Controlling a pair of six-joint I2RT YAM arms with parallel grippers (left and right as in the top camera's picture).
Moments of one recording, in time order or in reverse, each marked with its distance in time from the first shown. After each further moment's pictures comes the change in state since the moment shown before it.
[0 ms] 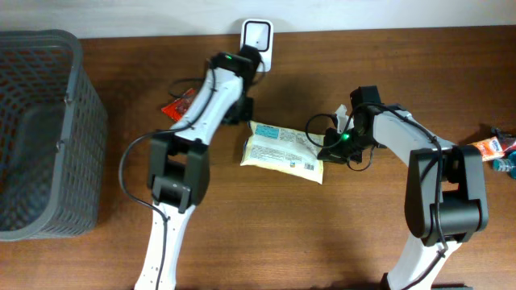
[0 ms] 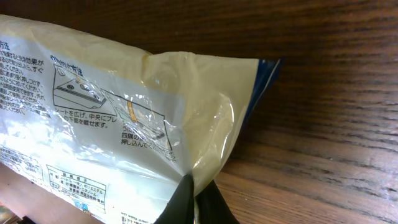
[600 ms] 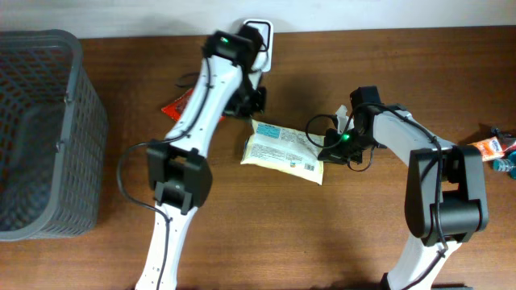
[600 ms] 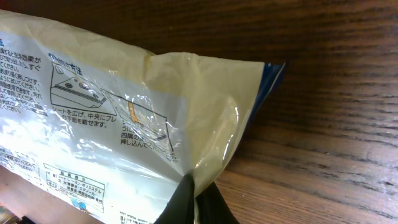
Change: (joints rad) left arm -0.037 0.001 0.222 -0.223 0.332 0.056; right arm 0.000 0.000 0.000 -0.013 0.005 0.001
